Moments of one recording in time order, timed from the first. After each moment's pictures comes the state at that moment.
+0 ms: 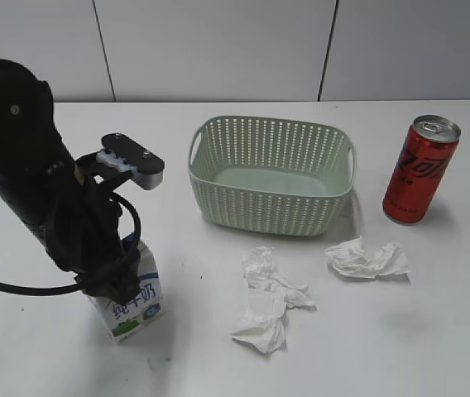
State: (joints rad) left arm -0.62 1.68 -0.95 -0.27 0.77 0.44; right arm 0.01 -0.01 -0.50 0.01 1.05 -0.09
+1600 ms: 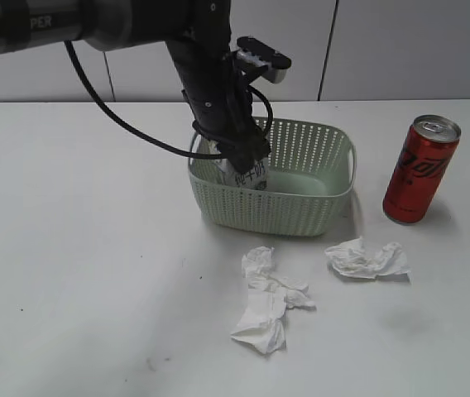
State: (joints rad) left arm -0.66 2.28 -2.00 -0.17 1.05 0.45; right arm 0.01 -0.01 -0.50 0.01 1.05 -0.09
